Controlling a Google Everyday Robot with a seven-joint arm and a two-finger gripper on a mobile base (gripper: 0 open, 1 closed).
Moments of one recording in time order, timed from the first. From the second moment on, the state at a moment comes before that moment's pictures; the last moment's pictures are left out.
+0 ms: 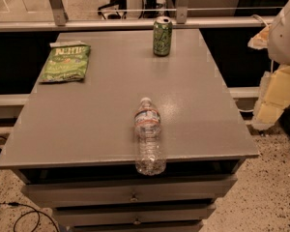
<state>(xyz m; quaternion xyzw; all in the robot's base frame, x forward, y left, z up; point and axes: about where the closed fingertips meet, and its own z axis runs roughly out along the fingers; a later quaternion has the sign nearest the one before) 0.438 -0.217 0.976 -0.60 0.78 -0.03 0.16</state>
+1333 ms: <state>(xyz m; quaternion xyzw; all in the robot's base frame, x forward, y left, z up) 0.583 -0.173 0.955 -0.56 0.76 0.04 0.31</state>
